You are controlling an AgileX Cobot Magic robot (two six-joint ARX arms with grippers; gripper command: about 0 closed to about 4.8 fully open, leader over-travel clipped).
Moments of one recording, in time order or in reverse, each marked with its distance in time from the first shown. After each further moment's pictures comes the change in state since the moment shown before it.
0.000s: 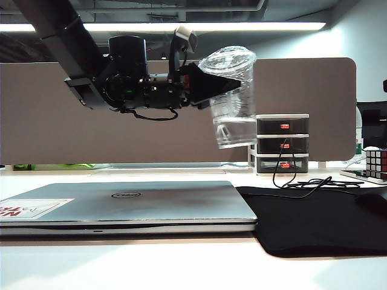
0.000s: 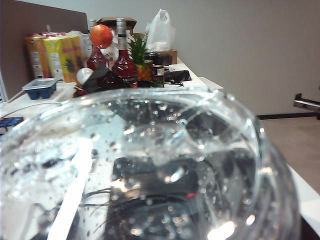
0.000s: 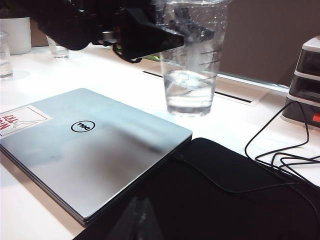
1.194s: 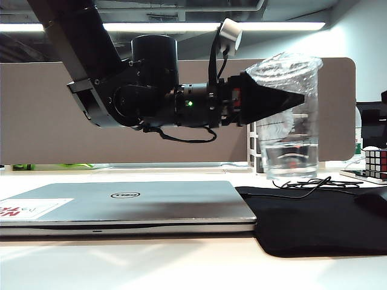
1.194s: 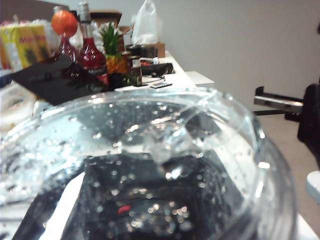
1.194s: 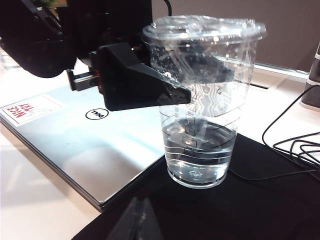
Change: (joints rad) left arm -0.219 -0.085 -0.320 0.164 -0.228 0.082; right arm 0.000 0.000 0.000 -0.053 -0.043 0.000
